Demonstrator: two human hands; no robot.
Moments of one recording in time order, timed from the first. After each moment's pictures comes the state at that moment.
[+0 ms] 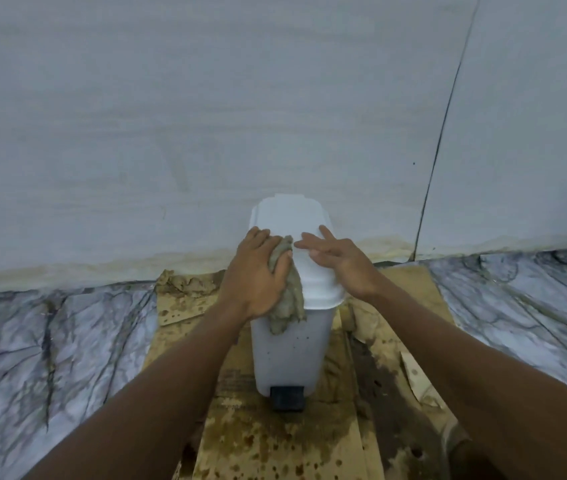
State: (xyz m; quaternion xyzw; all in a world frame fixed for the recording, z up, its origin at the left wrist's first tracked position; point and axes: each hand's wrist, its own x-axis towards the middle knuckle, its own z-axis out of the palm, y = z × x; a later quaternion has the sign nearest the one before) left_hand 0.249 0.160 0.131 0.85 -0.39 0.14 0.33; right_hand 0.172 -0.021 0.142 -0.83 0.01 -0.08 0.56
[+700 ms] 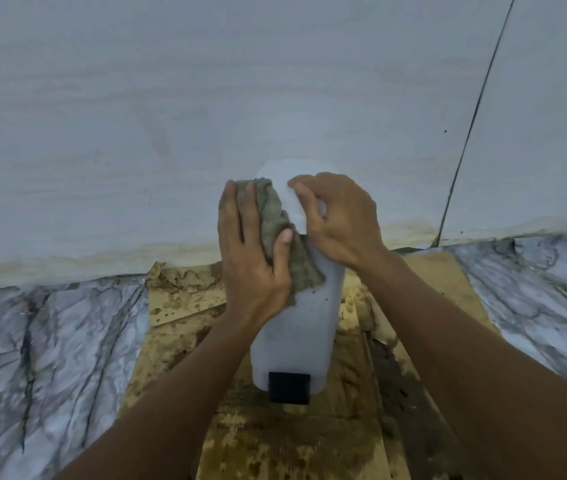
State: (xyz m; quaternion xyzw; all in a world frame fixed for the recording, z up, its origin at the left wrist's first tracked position) left_hand 0.293 0.127 0.086 0.77 -0.31 0.32 0.46; right_hand 0.256 -0.015 0.140 -0.89 0.02 -0.39 0.23
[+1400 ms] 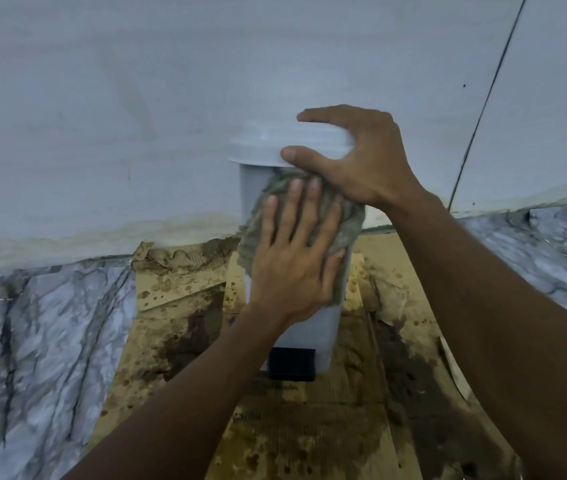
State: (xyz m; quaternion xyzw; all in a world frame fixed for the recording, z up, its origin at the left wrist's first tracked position) left_hand 0.297 0.088 0.034 0.78 -0.45 0.41 0.15; right_hand 0.276 -0.053 0.152 -0.87 0.04 -0.36 0.34
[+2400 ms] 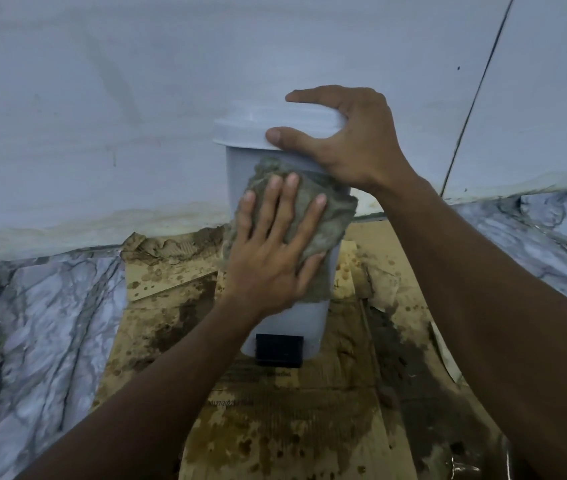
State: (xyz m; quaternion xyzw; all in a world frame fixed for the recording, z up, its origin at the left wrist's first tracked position) left_hand 0.311 0.107 0.017 0.76 -0.47 0.45 0.09; right_hand 0.277 -0.050 0.149 -0.85 0.06 -0.35 0.38
